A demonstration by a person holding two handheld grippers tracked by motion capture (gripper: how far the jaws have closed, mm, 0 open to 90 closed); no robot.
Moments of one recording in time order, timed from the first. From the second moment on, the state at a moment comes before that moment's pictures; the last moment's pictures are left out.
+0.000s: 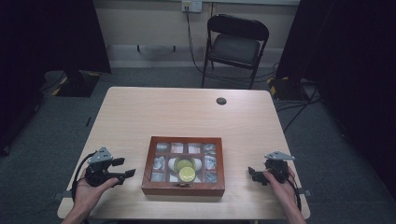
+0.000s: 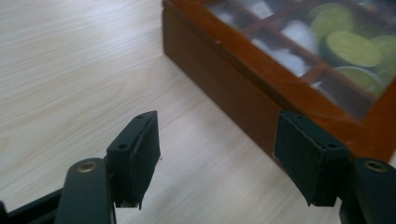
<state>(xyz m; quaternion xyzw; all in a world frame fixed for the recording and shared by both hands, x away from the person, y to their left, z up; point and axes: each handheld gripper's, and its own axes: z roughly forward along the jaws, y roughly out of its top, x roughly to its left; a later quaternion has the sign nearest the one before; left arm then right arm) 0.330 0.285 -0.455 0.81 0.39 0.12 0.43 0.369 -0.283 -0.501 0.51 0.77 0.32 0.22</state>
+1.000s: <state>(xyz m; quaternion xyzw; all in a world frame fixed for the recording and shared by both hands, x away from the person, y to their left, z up) 0.336 0.196 -0.422 0.85 0.28 0.08 0.44 0.370 -0.282 -0.501 0.49 0.78 0.32 0.21</state>
